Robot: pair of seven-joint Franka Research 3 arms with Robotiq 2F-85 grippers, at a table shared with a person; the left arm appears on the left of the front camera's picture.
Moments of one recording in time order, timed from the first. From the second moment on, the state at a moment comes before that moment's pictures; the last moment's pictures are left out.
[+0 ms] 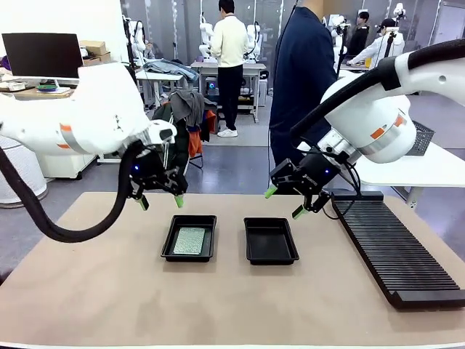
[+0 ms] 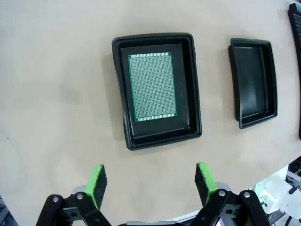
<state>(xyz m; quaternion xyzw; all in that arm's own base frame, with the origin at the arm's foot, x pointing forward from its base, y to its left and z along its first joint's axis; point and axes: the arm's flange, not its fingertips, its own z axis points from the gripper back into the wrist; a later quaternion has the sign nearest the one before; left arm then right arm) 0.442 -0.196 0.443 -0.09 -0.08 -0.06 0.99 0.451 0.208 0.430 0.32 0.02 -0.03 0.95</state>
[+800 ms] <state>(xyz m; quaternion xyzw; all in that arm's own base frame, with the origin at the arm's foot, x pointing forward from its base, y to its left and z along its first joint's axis) 0.491 -0.211 0.355 -0.05 -0.06 -0.10 0.99 0.451 0.214 0.433 0.32 0.02 -0.03 0.95</state>
